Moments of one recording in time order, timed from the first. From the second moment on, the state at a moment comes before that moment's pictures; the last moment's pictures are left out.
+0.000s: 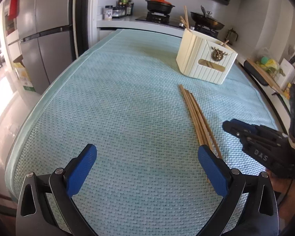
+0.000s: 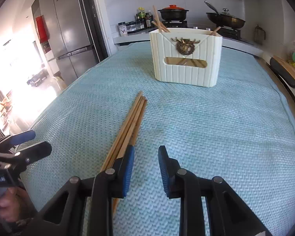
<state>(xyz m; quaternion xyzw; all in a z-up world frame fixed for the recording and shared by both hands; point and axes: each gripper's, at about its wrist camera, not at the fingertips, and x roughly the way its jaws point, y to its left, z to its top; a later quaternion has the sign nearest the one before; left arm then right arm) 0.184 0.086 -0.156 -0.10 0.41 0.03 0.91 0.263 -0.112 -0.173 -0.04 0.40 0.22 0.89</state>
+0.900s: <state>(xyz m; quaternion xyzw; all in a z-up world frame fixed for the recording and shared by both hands) 0.261 0.044 -0.182 -0.05 0.45 -0.03 0.89 0.259 -0.167 -0.201 -0.10 0.45 0.07 0.88</state>
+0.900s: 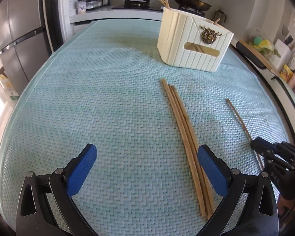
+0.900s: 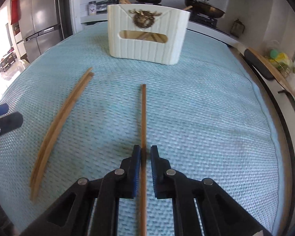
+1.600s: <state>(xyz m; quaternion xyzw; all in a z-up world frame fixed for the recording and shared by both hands) 0.306 0.042 -0.205 0.01 0.49 0.00 0.87 0.225 -0.231 -0.174 -0.02 0.42 0.05 0.91</state>
